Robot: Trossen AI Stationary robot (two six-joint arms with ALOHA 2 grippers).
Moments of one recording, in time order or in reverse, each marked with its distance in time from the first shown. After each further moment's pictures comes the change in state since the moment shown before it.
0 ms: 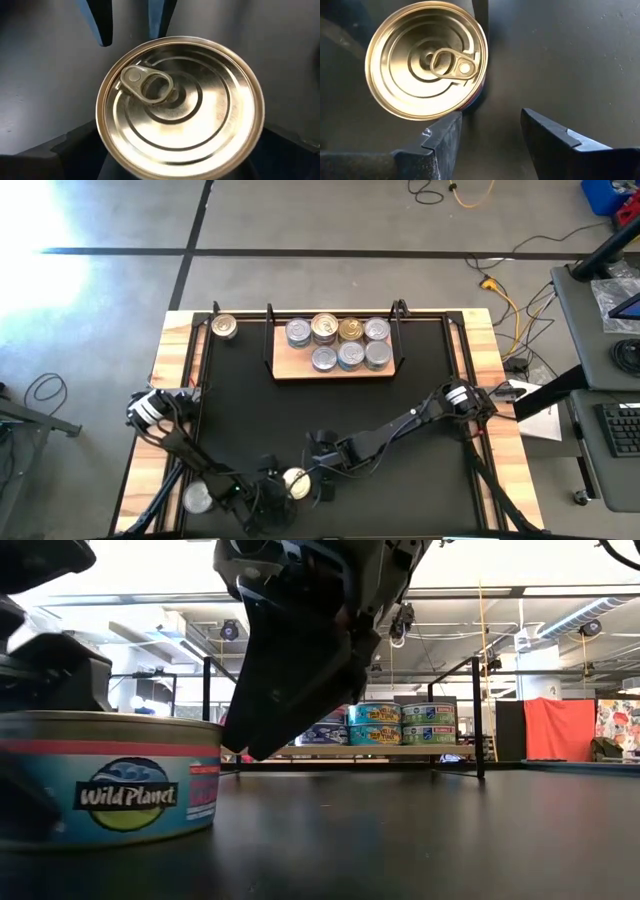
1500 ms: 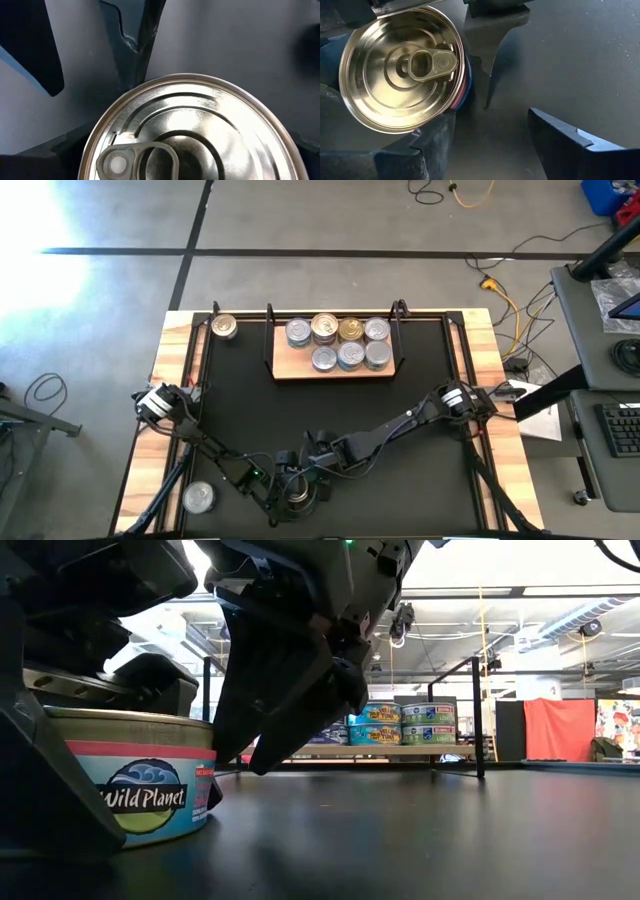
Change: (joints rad) left arm 0.165 0.012 -0.001 0.099 0.303 0.260; right arm 0.005 0.043 0.052 -0.044 -0.025 0.100
